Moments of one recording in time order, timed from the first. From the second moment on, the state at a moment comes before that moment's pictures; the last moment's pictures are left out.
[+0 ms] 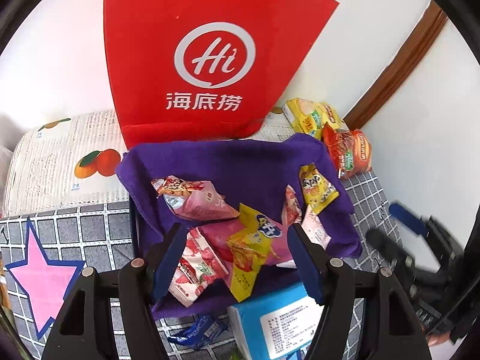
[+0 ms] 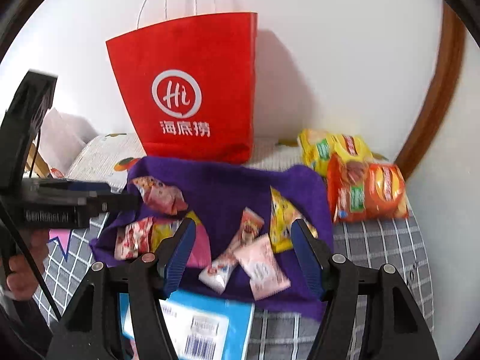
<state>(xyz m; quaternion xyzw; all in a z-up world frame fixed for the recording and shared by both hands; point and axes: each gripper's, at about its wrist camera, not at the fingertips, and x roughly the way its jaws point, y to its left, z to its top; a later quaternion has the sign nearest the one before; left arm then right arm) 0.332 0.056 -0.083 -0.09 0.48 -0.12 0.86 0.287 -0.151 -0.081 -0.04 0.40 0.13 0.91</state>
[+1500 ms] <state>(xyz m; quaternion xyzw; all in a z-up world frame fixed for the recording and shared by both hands) 0.161 0.115 -0.130 -0.09 0.49 -0.05 0.86 0.067 -0.061 -0.221 -0.04 0.46 0.21 0.86</state>
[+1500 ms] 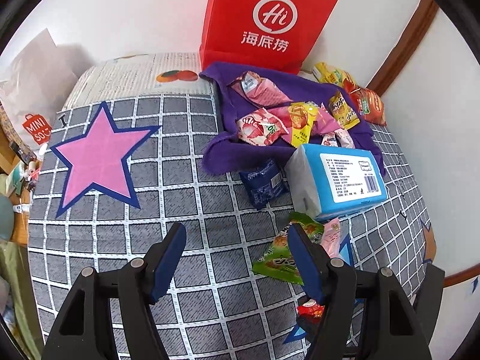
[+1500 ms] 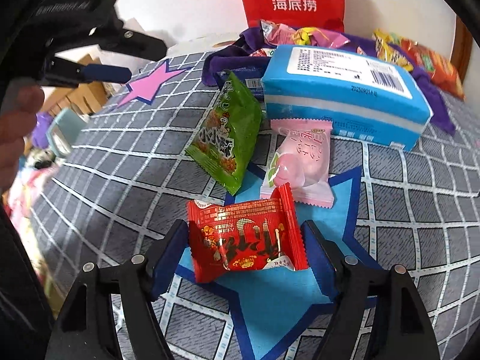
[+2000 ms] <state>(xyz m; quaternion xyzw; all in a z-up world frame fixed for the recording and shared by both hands) 0.189 0.097 -0.158 -0.11 0.50 -0.08 0.86 0.072 -0.120 -0.191 -0.04 0.40 0.16 0.90</state>
